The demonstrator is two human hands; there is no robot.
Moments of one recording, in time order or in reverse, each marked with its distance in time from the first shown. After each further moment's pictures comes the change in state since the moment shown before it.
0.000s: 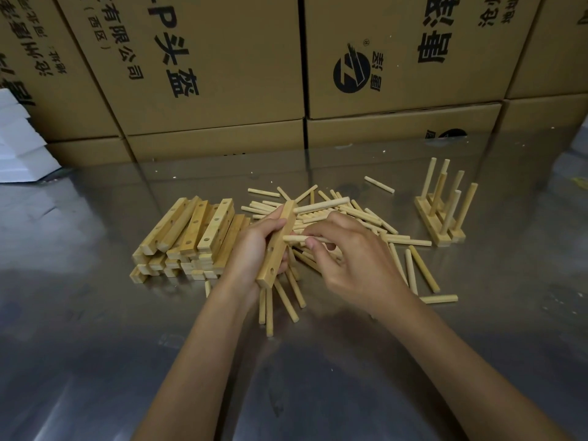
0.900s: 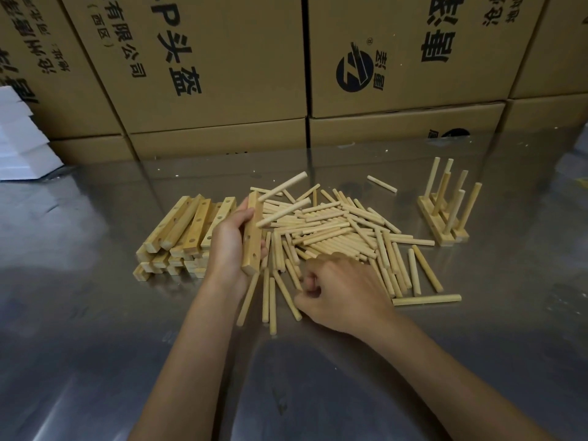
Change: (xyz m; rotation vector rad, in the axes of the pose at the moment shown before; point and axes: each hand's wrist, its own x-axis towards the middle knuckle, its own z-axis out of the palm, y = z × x) left_hand 0.006 0.009 -0.021 -0.176 0.213 0.067; right_hand -0.016 -0.012 0.023 -0.226 -0.329 0.165
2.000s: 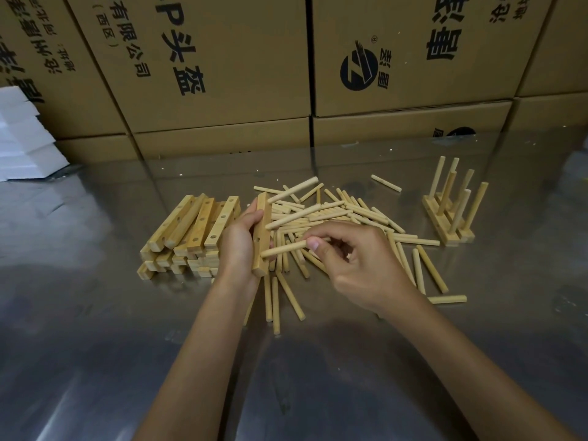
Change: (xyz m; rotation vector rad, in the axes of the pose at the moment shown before) left_hand -0.002 -0.008 0.006 0.033 0.059 0.009; right_hand 0.005 0.007 -0.027 0.609 0.237 -0.168
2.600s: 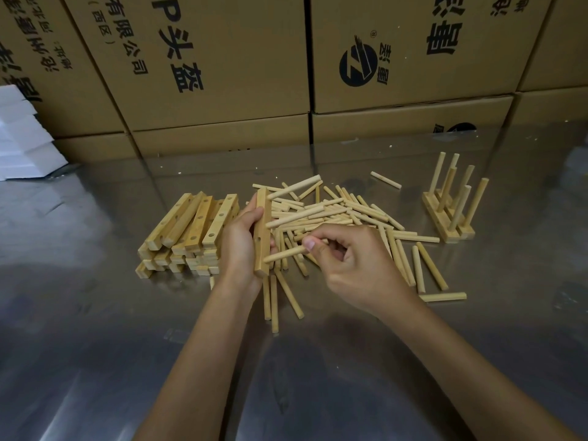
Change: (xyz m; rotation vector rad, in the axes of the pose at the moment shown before) left_hand -0.002 -0.005 0.004 -0.085 -0.036 0.027; right_hand -0.003 0.000 0.003 0.050 -0.022 0.103
